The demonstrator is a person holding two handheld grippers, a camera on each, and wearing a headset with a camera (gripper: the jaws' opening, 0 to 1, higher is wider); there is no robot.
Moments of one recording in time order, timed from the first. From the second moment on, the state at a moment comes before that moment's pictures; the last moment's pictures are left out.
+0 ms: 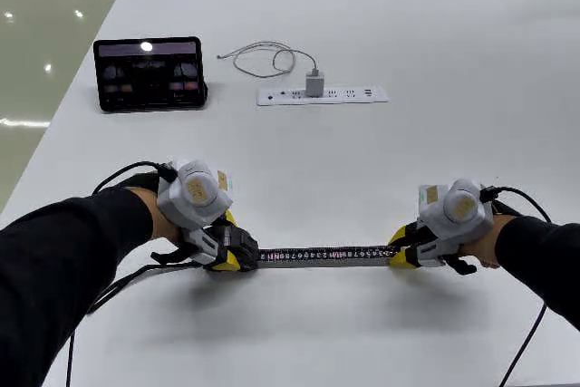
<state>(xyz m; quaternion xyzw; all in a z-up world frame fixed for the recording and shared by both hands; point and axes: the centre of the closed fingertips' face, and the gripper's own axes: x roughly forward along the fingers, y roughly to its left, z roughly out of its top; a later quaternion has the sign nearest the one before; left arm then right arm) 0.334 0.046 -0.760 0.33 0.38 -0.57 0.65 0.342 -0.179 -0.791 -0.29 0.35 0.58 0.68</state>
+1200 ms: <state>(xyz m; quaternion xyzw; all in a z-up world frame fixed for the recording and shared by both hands) 0.333 0.043 -0.760 0.32 0.38 -0.57 0.66 0.342 -0.184 -0.792 -0.27 0.37 0.58 0.68</state>
